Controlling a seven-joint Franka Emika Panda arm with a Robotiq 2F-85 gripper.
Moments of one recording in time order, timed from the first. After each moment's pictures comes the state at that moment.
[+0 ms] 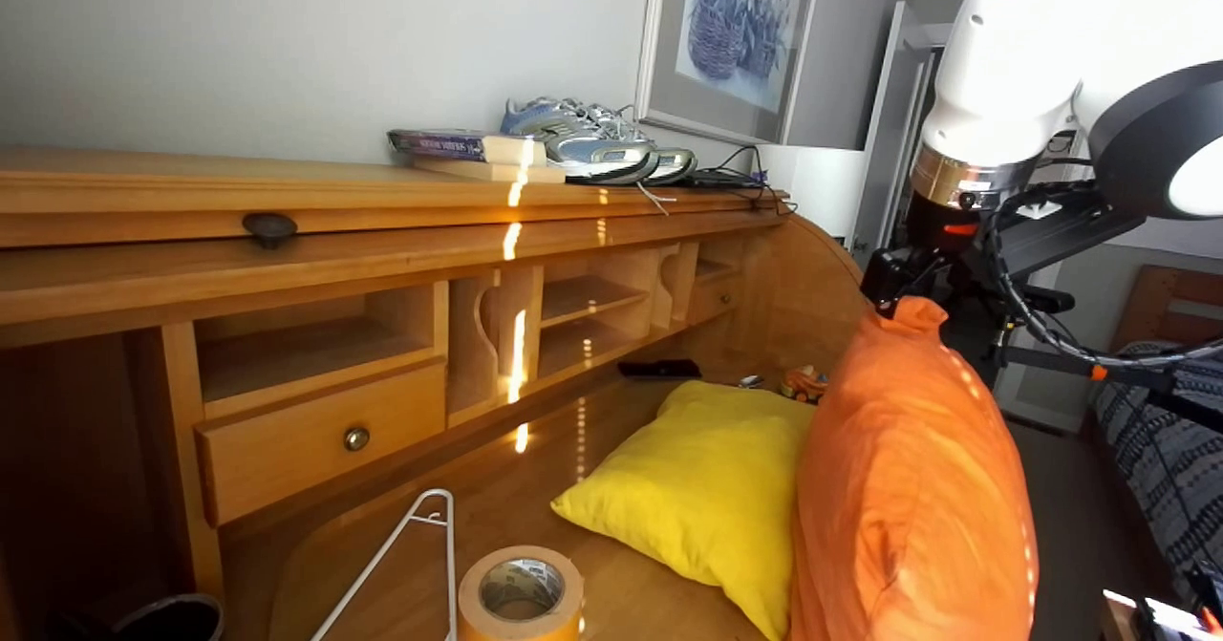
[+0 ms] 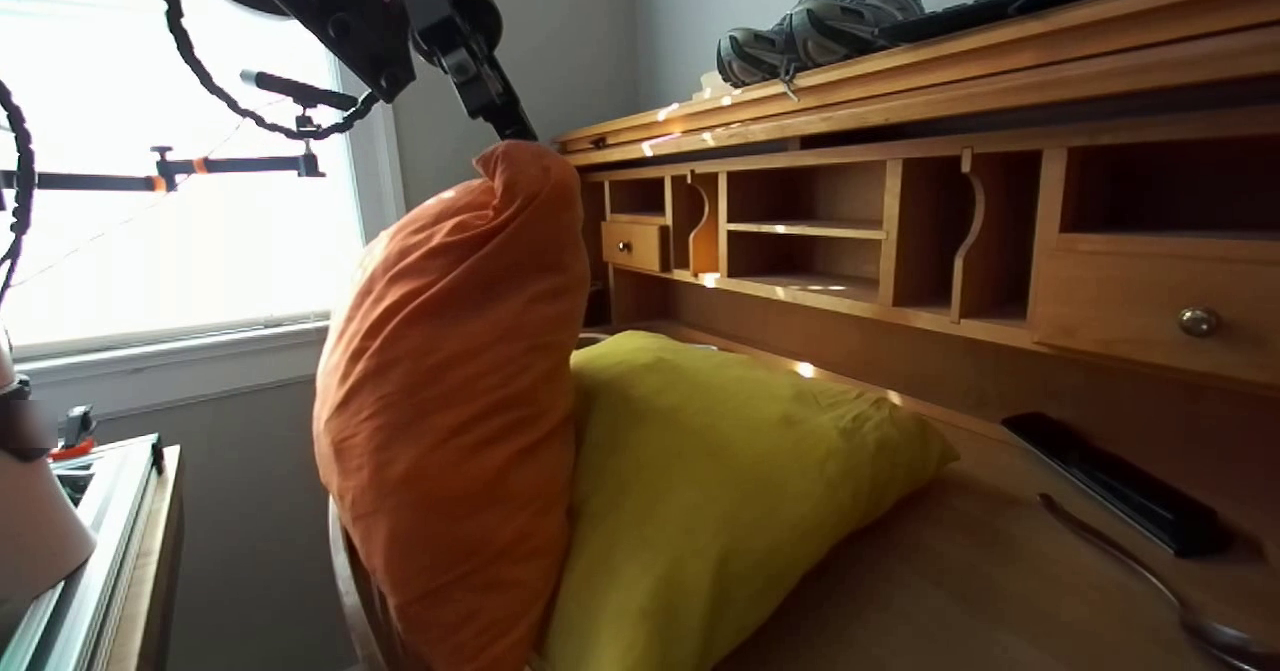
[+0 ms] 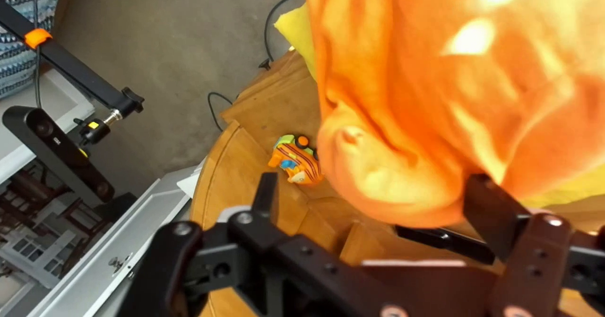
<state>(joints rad) -0.22 -0.60 0.06 -2.70 -0.75 2.17 0.93</state>
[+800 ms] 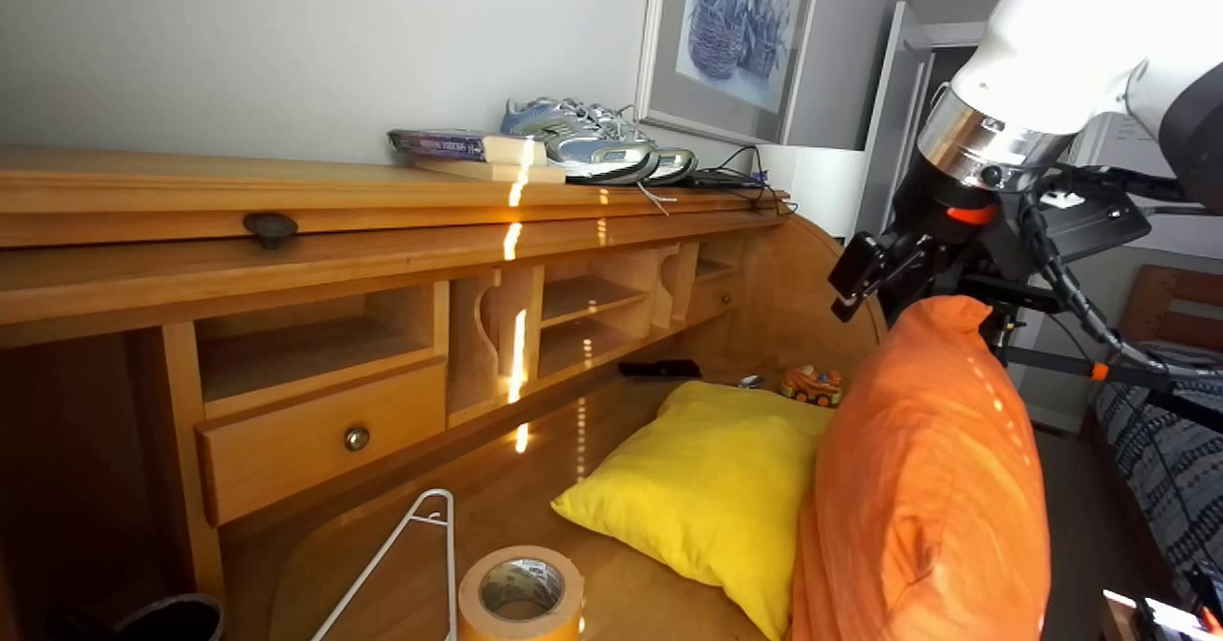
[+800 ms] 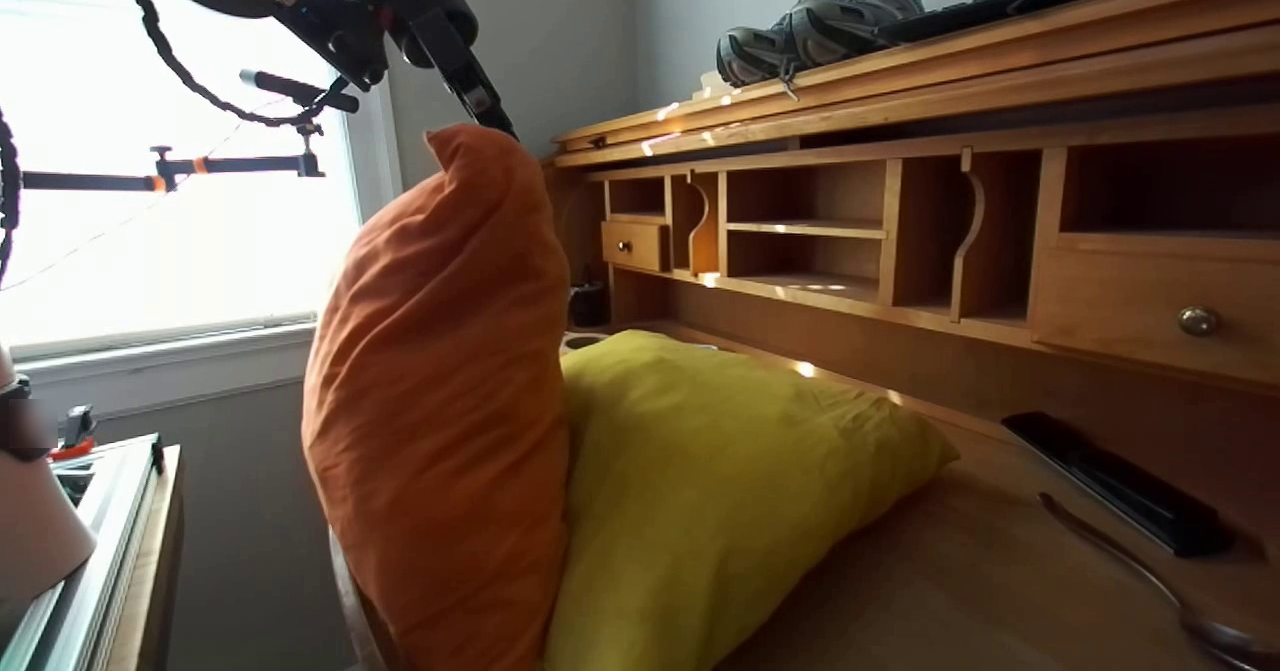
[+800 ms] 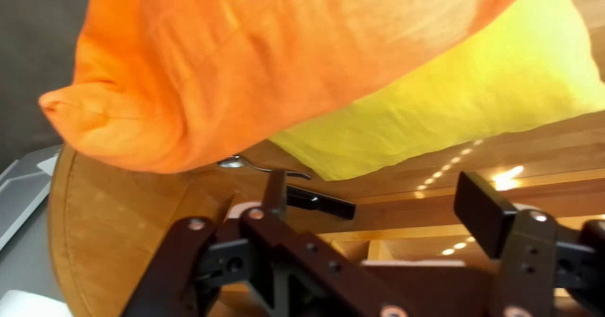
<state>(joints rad) -0.05 -0.68 0.02 -2.76 -0.62 2.35 0.88</state>
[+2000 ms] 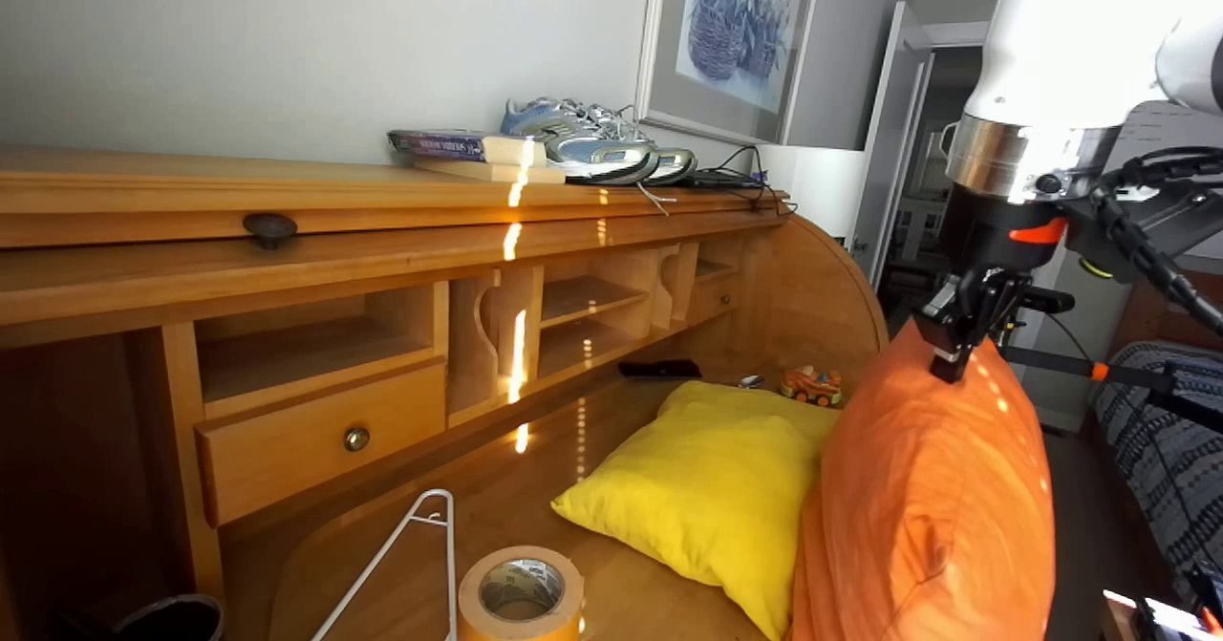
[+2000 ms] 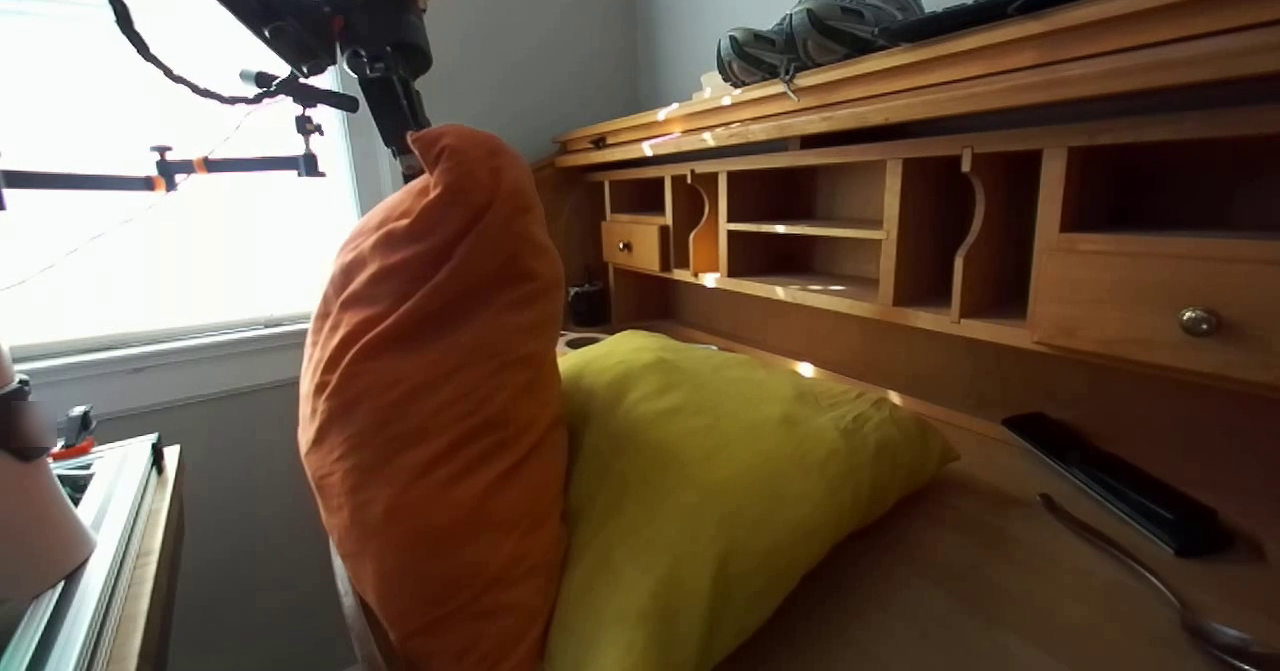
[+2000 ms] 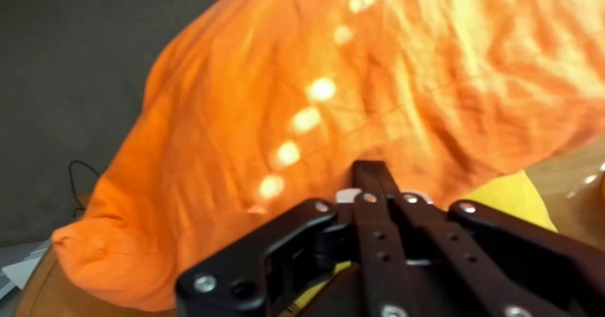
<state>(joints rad) 0.22 -0.73 -0.15 -2.74 -0.46 2.00 0.78</state>
